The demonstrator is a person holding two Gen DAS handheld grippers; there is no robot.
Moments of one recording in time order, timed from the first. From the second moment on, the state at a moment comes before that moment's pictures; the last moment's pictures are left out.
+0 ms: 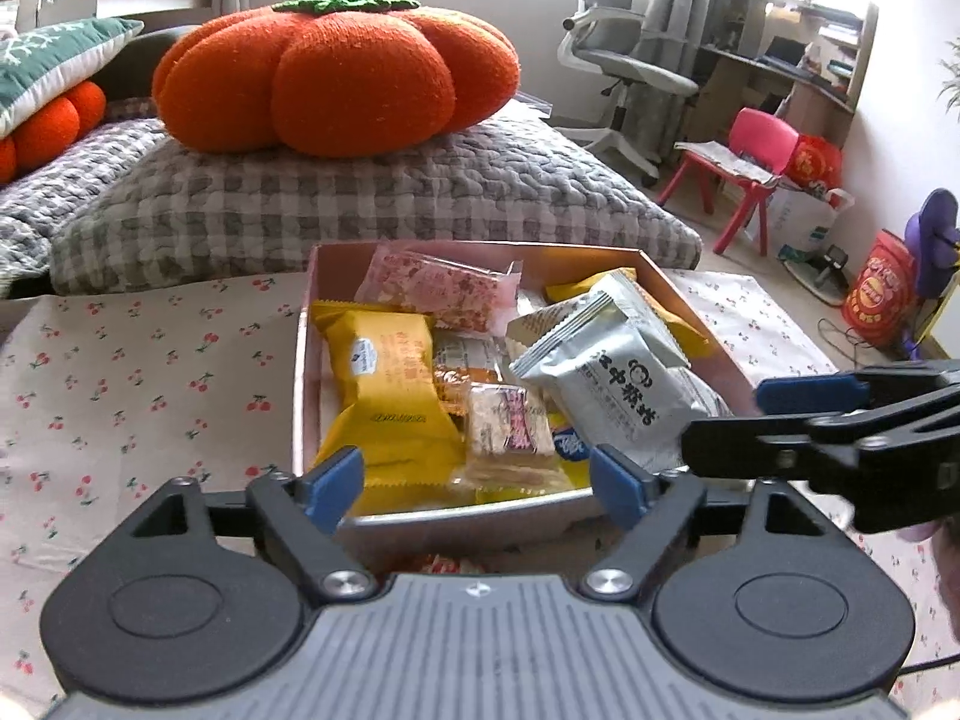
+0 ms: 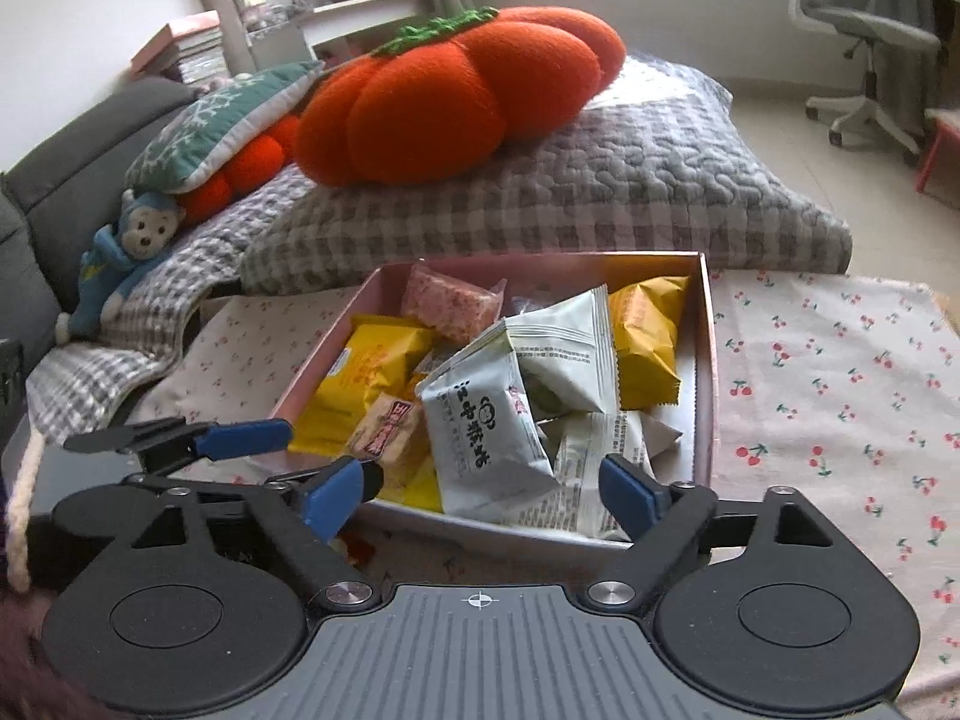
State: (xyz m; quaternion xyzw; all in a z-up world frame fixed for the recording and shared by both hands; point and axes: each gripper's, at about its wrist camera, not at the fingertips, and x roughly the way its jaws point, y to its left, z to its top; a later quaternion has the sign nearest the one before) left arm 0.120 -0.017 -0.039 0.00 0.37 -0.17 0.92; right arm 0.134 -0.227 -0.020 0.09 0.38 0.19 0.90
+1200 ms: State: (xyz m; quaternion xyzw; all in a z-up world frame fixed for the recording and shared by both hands) left arm 0.111 -0.005 -0.076 -0.10 0.44 -0.08 0.89; right arm 0.067 -0.184 -0.048 -0.05 0.44 0.24 0.87
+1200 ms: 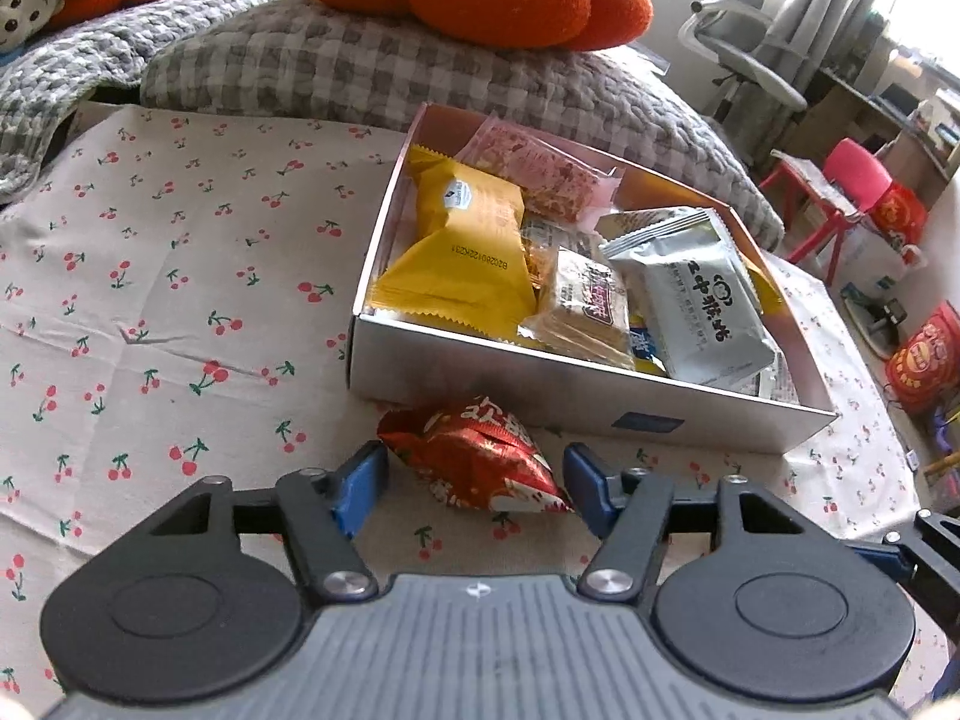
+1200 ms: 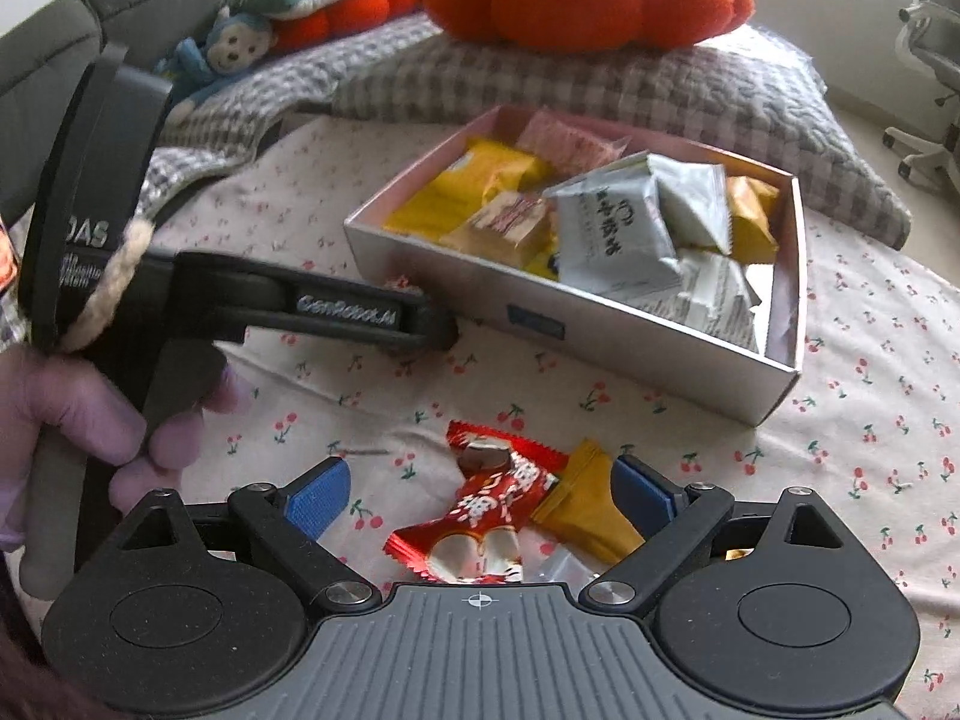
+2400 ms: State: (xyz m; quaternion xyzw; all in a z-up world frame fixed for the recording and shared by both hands) left arm 0.099 0.003 -0.052 -0.09 0.46 -0.11 0.87; right arm 0.077 -0.179 -0.053 -0.02 0.50 0.22 0.84
